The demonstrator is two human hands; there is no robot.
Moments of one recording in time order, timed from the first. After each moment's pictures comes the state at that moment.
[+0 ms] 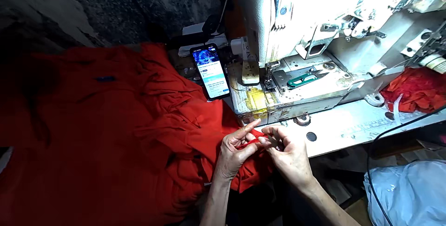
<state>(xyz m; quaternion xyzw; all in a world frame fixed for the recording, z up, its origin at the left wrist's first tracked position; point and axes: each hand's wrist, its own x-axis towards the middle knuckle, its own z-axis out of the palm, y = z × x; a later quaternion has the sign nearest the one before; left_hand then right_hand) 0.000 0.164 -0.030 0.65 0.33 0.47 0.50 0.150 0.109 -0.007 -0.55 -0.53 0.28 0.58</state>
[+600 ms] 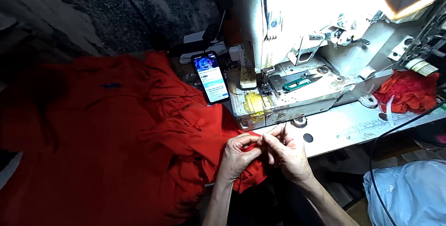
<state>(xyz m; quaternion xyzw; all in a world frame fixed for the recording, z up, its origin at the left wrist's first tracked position) 0.006 0.162 -0.032 0.69 0.34 0.45 0.46 0.155 0.110 -0.011 -0.39 -0.39 0.49 0.67</state>
